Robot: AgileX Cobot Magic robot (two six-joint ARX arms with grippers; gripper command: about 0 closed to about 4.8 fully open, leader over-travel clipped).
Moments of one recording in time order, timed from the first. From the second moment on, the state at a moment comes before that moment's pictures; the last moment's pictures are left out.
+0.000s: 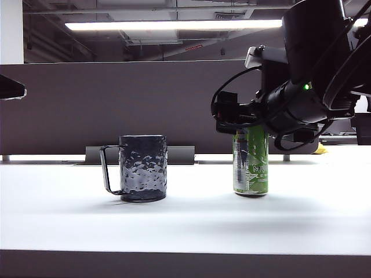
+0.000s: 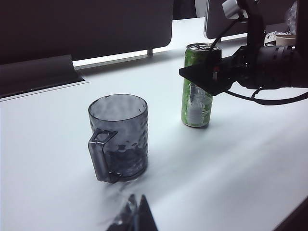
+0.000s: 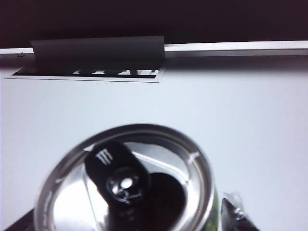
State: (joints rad) left arm -0.63 0.00 0.01 -0.03 0.02 0.05; right arm 0.59 1.71 0.60 0.98 0.31 0.18
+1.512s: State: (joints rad) left arm -0.63 0.00 0.01 -0.03 0.02 0.05; right arm 0.59 1.71 0.60 0.98 0.31 0.18
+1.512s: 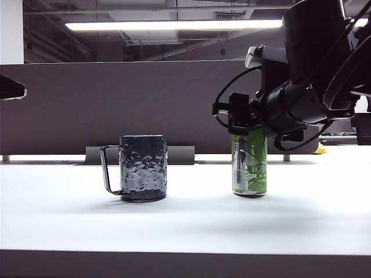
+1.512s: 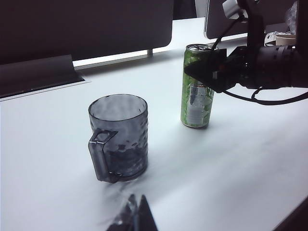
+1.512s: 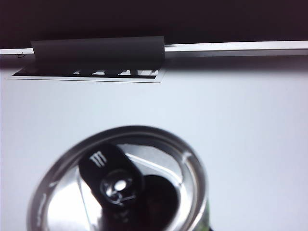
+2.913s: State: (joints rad) left arm -0.63 0.00 0.01 -0.03 0.02 0.05; right arm 0.69 1.67 0.65 0.90 0.09 0.10
